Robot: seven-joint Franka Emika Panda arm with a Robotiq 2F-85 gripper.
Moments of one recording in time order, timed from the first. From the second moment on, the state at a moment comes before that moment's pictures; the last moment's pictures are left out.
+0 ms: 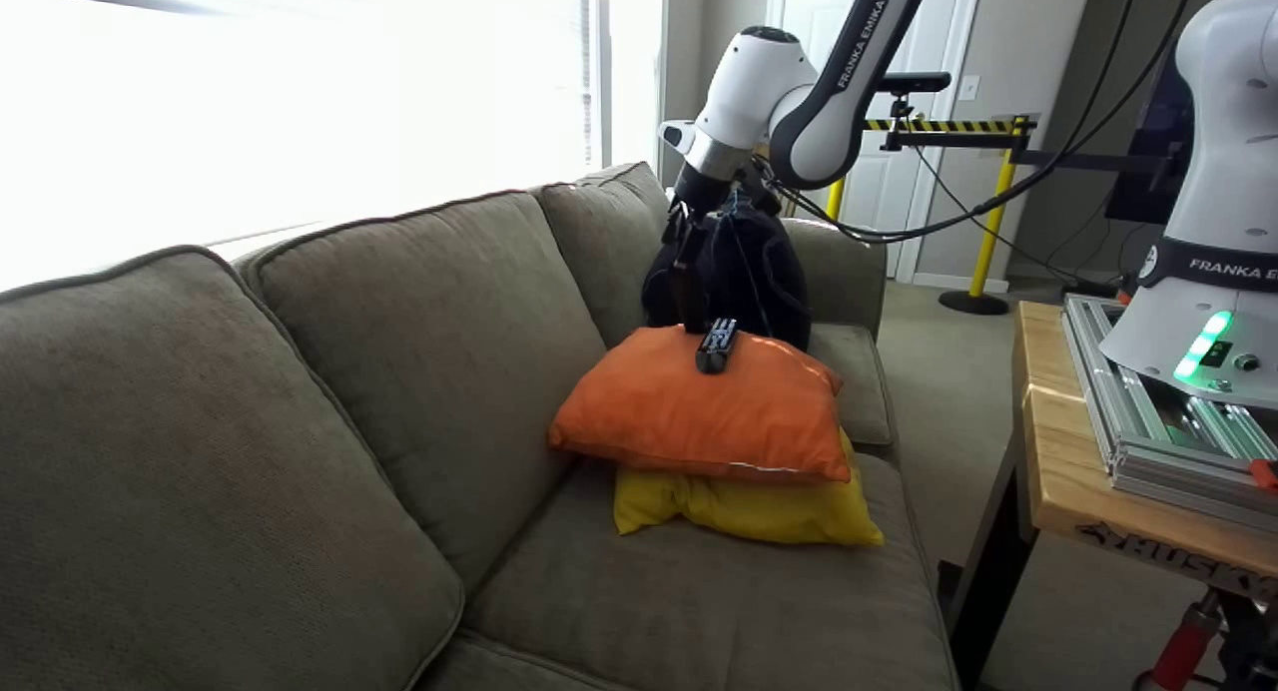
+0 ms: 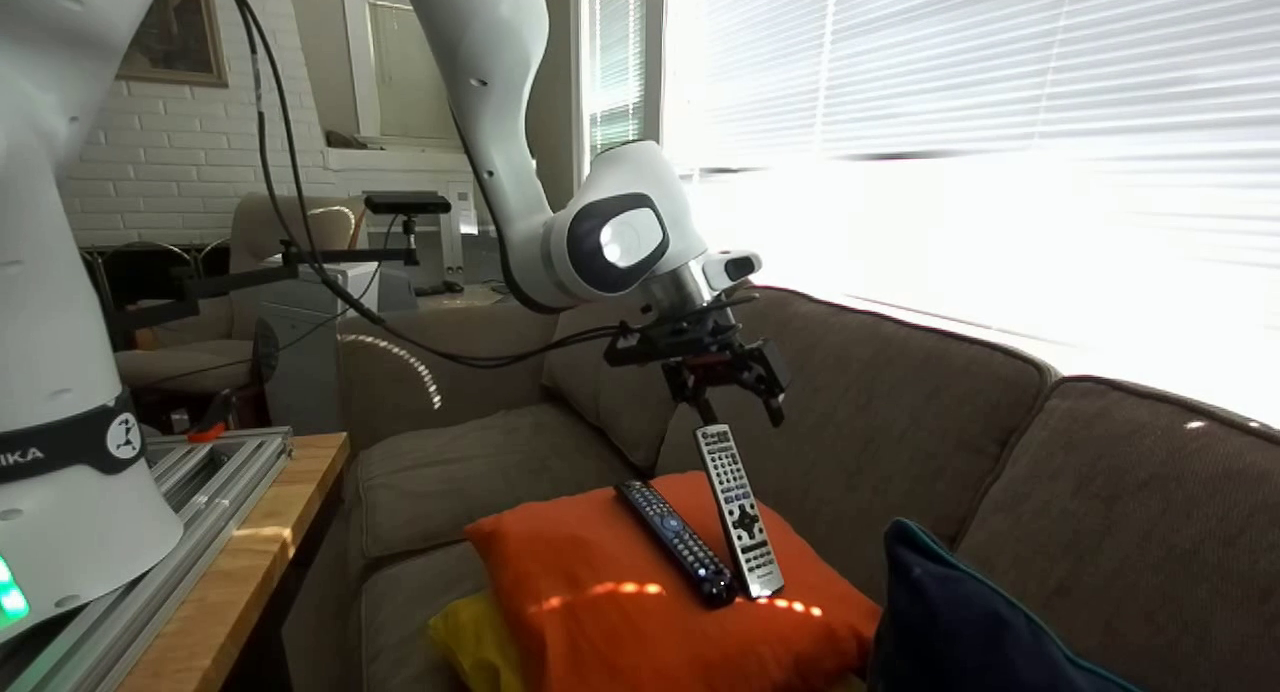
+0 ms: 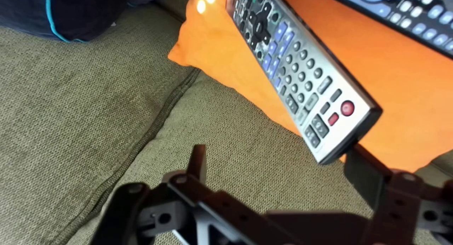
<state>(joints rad) 0.44 0.53 -0.38 -2.24 -0.34 3.19 -0.19</state>
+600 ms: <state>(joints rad) 0.45 0.52 -0.37 -2.25 -0.33 3.16 -0.14</state>
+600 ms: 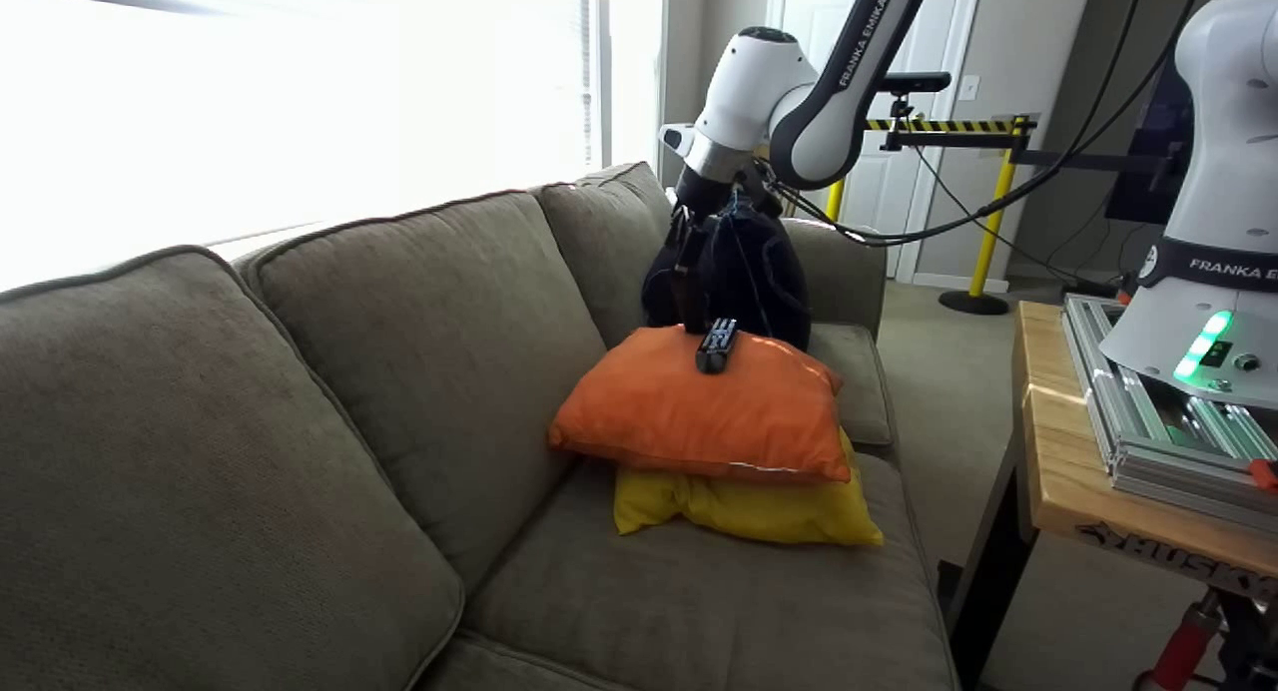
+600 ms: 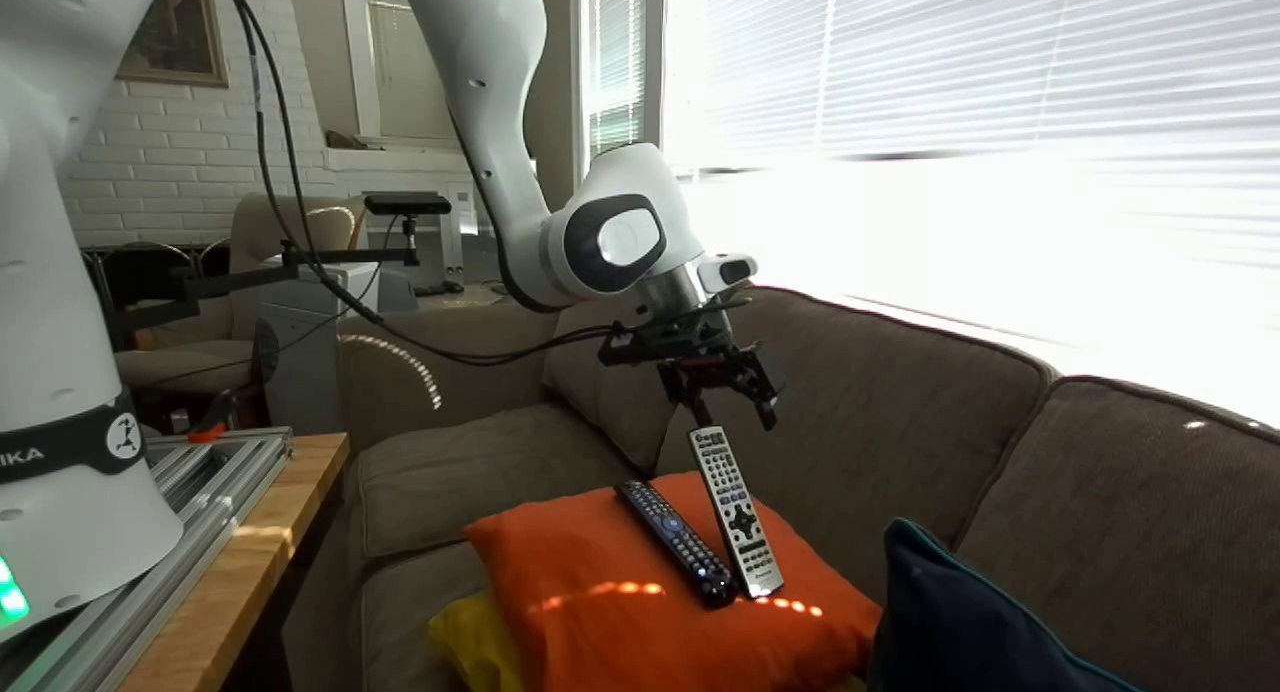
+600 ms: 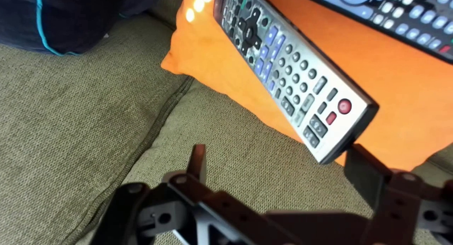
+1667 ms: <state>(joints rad) 0.07 0.39 0.04 -2.13 -0.09 2.57 -0.12</state>
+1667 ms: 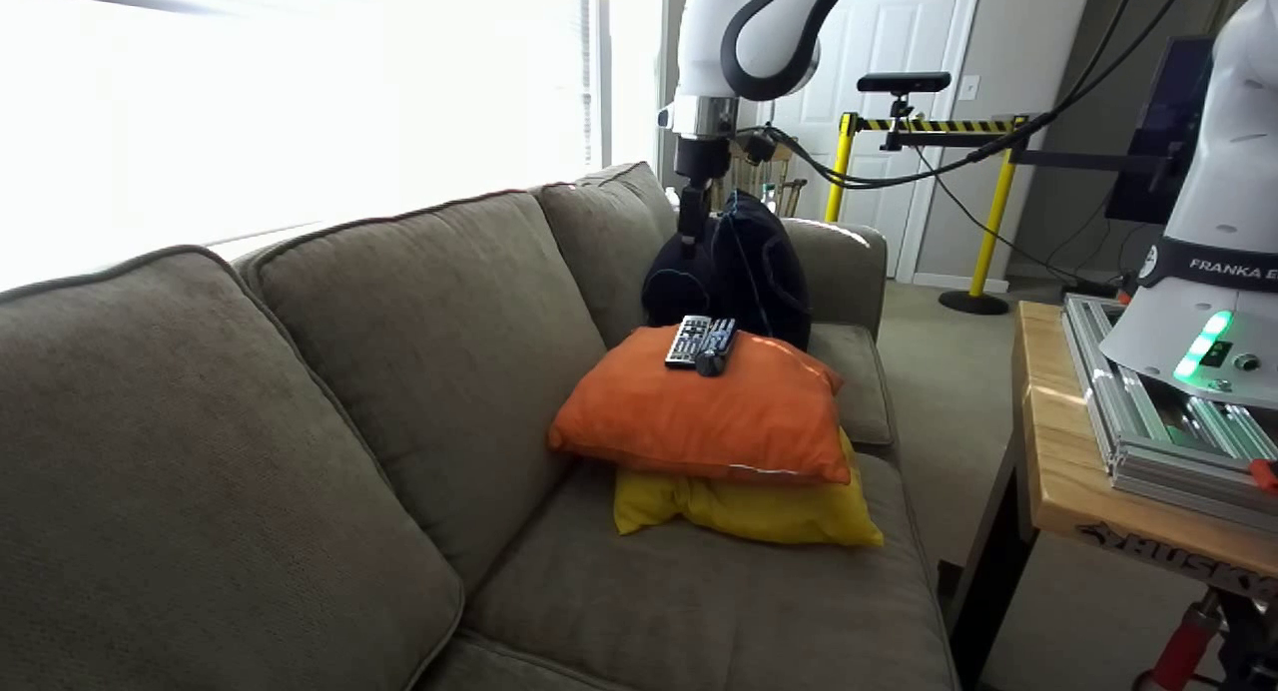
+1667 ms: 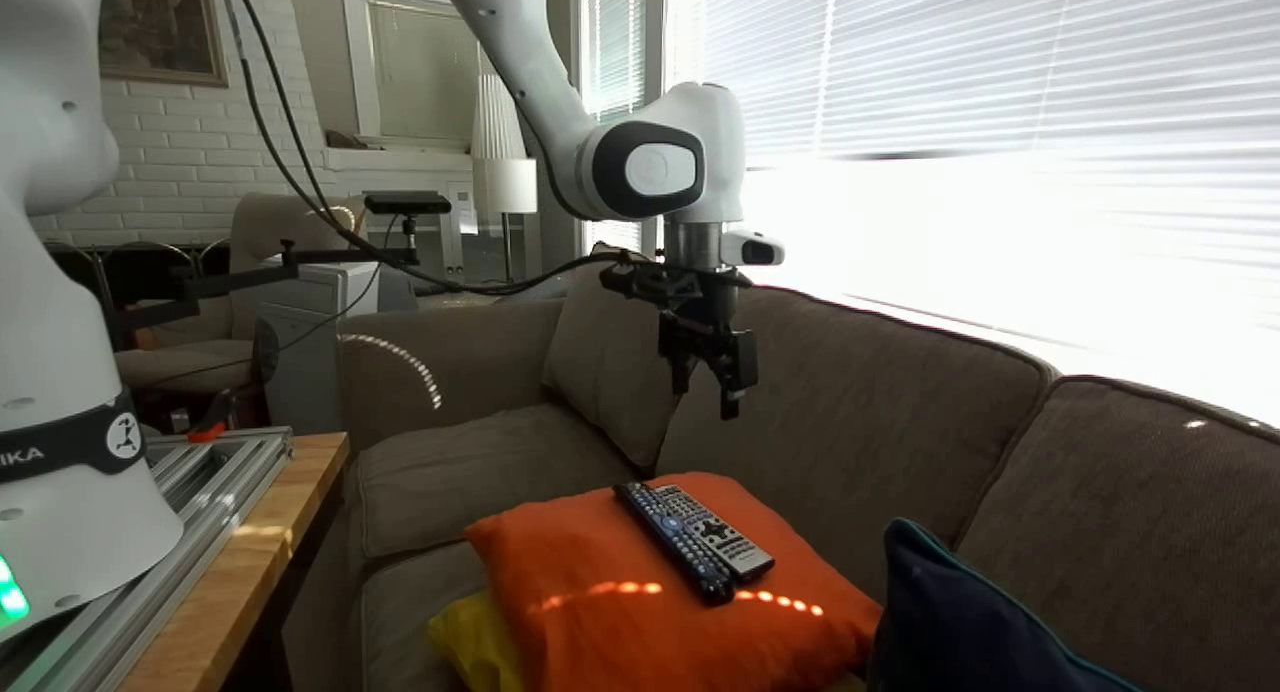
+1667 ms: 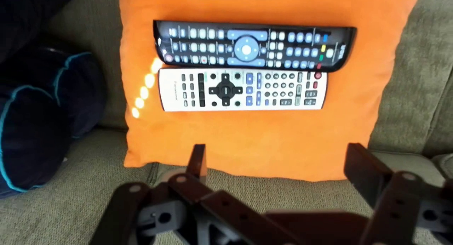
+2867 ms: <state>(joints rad) -0.09 0.19 0.00 -1.96 0.04 1.89 -0.40</state>
